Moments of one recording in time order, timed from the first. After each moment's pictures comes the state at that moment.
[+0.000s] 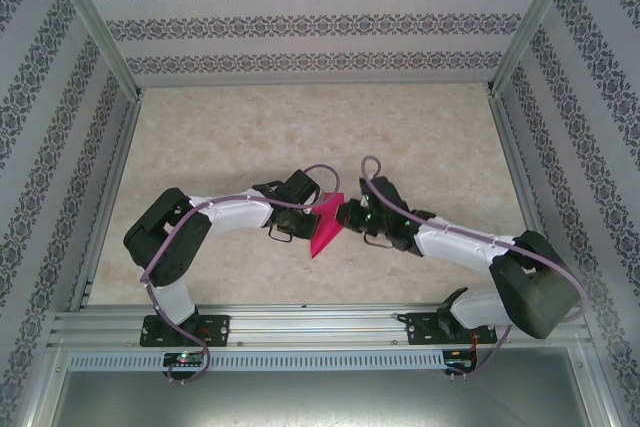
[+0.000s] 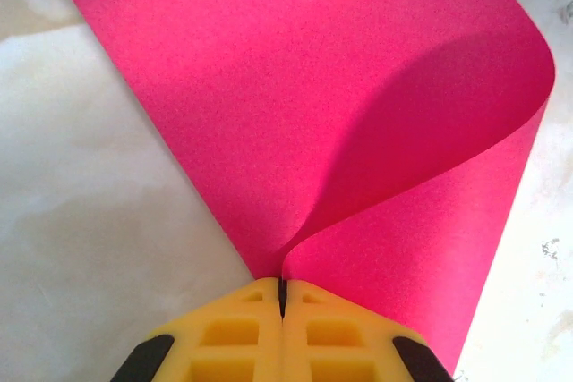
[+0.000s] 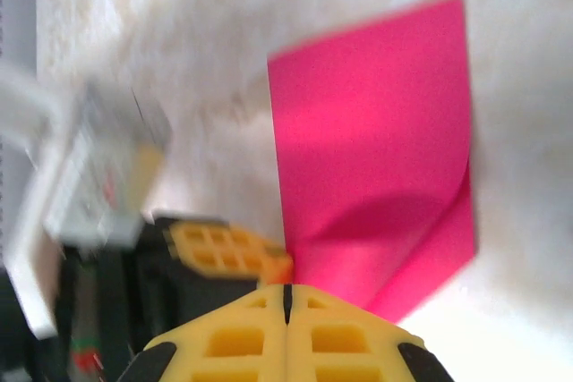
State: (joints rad) left arm -0.72 1.77 1.00 -0.39 0.19 -0.39; right arm 0.64 1.36 0.61 0.03 -0.22 0.95
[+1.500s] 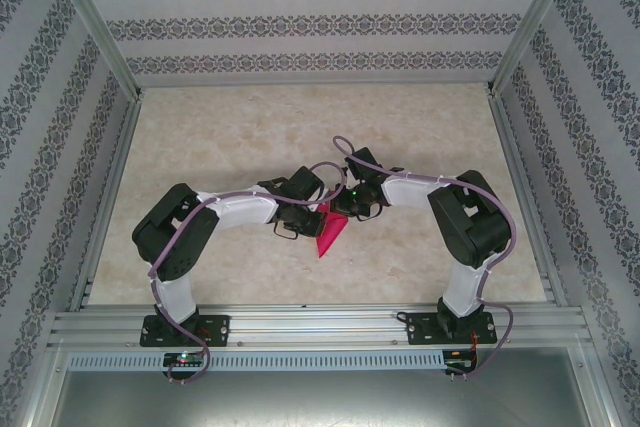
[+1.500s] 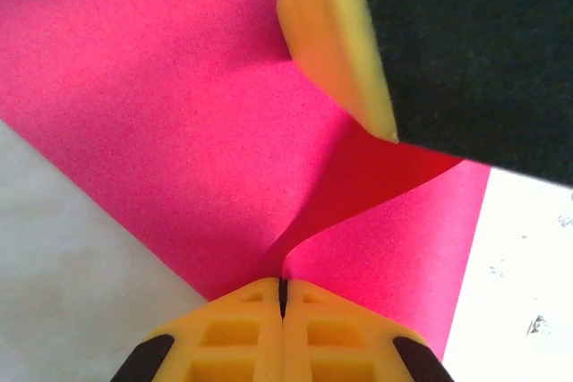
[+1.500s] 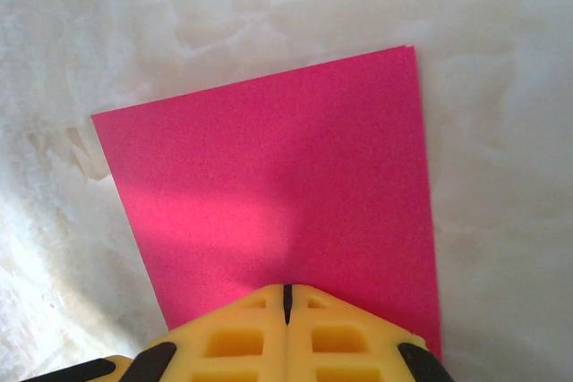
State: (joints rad) left arm -0.72 1.83 1.04 -0.37 0.26 -0.38; right arm 0.52 1.83 0.99 -0.27 -0.41 0.69
